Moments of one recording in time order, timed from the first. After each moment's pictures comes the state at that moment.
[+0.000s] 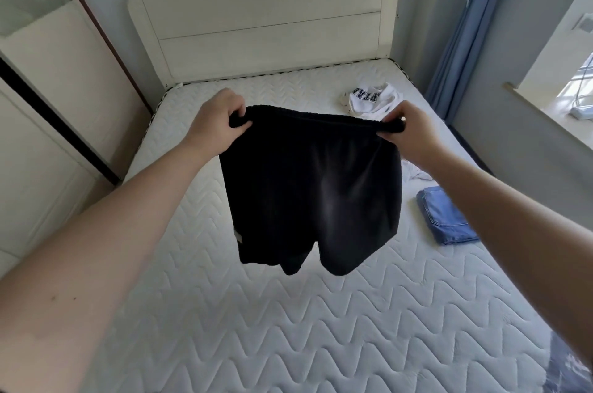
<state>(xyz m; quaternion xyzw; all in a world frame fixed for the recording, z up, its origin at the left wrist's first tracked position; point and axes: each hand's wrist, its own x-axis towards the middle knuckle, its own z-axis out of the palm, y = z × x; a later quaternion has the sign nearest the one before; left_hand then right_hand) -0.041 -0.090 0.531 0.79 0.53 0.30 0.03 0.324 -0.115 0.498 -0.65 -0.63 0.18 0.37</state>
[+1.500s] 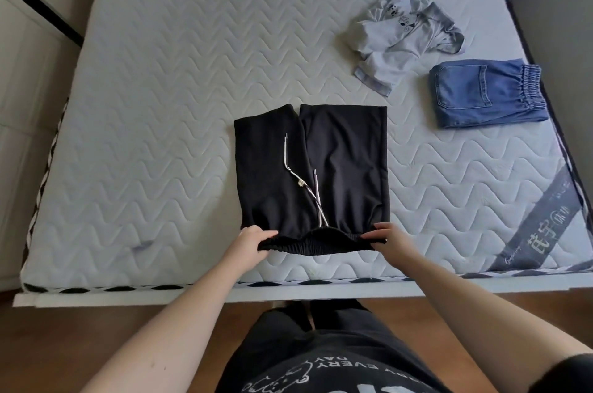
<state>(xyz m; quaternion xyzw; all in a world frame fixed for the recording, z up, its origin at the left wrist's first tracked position) 0.025 -0.407 0.147 0.64 0.65 -0.06 0.40 0.380 -0.388 0.132 -0.68 -0.54 0.50 0.01</state>
